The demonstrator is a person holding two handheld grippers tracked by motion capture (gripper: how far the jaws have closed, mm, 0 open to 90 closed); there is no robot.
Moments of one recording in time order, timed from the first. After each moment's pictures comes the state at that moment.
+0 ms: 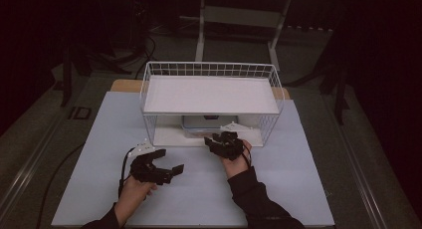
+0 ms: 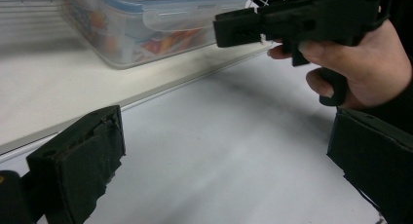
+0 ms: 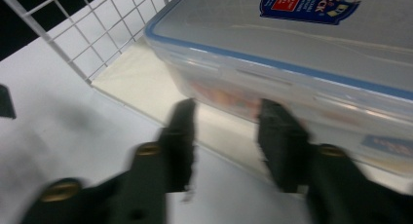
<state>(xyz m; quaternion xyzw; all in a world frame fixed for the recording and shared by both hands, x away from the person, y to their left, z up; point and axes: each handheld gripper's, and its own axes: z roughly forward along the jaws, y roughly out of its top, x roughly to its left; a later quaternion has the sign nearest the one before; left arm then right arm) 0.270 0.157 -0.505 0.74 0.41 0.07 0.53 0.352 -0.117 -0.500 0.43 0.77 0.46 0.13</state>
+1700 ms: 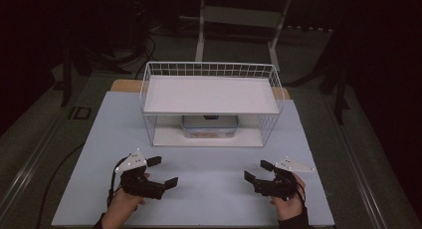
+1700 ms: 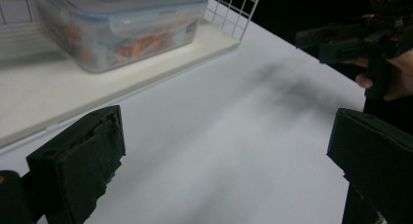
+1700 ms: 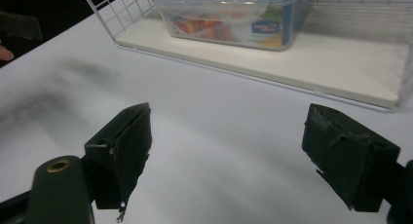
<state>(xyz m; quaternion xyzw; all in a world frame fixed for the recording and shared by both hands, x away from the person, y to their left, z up) 0.232 0.171 -0.495 0.75 0.36 0.08 0.55 0.251 -0.252 -0.497 0.43 0.75 0.50 0.13</state>
